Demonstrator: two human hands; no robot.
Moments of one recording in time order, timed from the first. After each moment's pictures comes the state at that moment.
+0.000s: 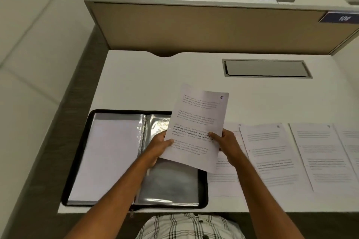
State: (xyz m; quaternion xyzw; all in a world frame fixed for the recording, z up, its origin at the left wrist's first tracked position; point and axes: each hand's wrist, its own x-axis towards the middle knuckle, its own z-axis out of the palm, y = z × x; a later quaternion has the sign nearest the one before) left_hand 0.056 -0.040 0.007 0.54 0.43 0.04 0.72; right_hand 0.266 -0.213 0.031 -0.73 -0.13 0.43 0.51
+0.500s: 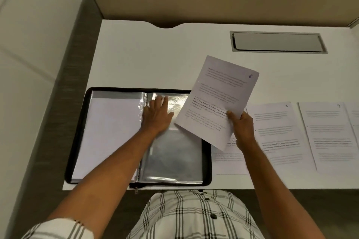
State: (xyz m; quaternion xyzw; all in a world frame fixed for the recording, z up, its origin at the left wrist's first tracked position) left_hand 0.073 0.006 -0.044 0.89 0.40 -0.09 0.18; right_hand 0.263 -0.222 0.013 -0.77 -0.04 0.31 0.56
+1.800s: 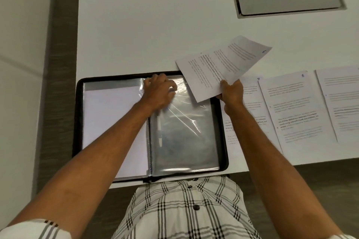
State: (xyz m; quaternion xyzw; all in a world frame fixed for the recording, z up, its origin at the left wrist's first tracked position) left_hand 0.077 0.057 -0.047 0.94 0.28 -0.04 0.20; right_hand 0.246 -0.133 -0.024 -0.74 0.08 0.30 0.60
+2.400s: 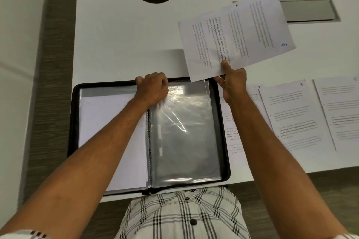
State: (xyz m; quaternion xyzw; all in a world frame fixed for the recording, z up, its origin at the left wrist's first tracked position) left_hand 0.088 0.095 -0.026 0.91 0.33 -0.03 0.27; right_hand 0.276 -0.080 0.008 -0.64 0.10 0.28 0.71
